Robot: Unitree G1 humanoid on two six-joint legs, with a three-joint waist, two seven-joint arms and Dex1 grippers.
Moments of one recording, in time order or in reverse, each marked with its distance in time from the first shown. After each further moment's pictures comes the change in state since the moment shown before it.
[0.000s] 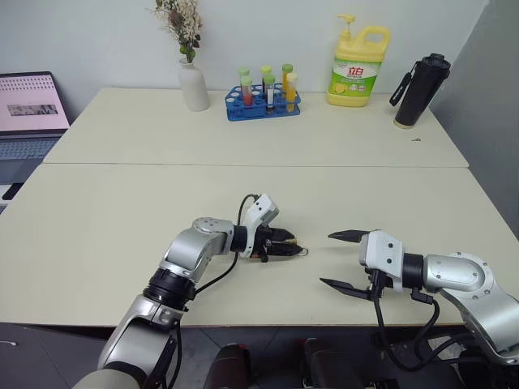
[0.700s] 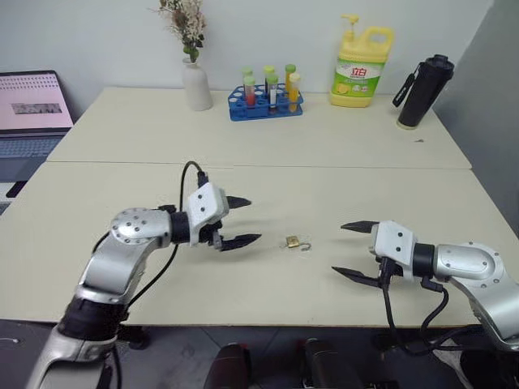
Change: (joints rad) left arm 0.288 0.382 0.245 -0.461 0.022 -0.295 -0.018; right arm -0.037 -0.040 -0.063 0.097 0.016 -0.034 0.048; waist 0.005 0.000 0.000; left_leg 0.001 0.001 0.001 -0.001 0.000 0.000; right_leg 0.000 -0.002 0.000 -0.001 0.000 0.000
